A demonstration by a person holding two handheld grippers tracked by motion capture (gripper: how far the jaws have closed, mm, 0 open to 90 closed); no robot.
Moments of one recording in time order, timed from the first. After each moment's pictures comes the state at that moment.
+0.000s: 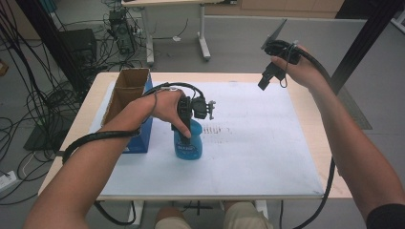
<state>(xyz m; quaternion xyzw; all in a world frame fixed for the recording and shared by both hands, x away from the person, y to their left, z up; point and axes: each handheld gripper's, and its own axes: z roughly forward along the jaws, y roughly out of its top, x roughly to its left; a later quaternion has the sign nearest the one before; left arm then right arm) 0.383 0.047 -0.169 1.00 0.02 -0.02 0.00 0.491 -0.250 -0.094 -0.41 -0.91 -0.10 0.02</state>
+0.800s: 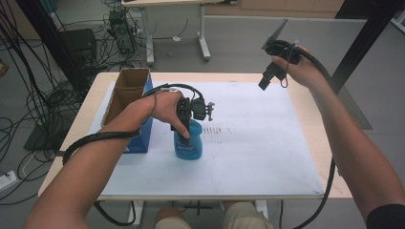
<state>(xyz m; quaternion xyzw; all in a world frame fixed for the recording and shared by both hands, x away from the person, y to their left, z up) 0.383 0.047 -0.171 1.00 0.02 -0.02 0.00 0.492 -0.252 -0.094 -0.41 -0.91 -0.10 0.02</state>
